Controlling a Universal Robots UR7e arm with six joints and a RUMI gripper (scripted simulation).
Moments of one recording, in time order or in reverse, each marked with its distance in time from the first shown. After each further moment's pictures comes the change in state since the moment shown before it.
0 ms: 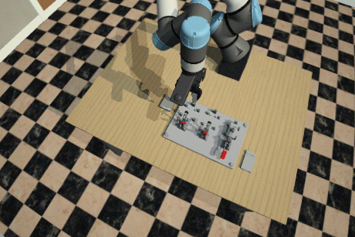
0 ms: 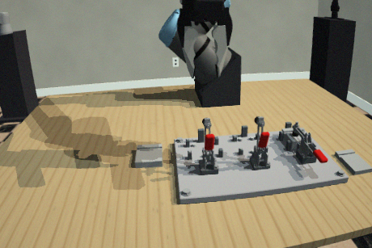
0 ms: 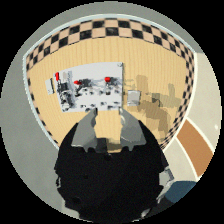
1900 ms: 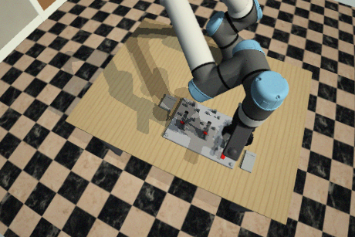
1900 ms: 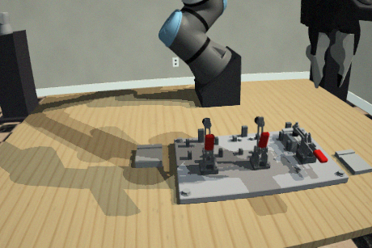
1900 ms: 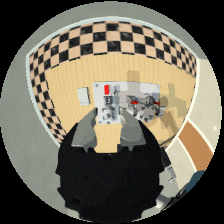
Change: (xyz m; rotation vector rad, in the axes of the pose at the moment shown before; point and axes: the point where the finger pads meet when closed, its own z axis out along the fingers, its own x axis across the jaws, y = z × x) arm -0.215 -0.090 0.001 -0.002 0.001 0.001
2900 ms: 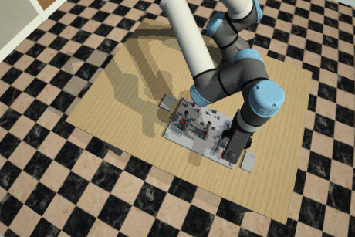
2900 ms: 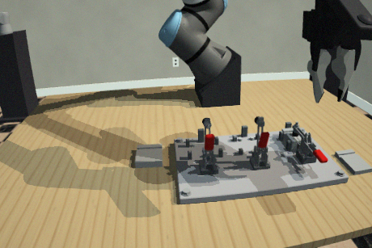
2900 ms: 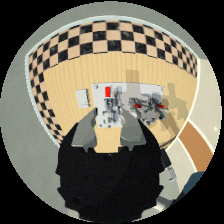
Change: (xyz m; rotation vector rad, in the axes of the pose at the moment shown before) arm -0.004 -0.002 0.028 -0.002 0.001 0.000
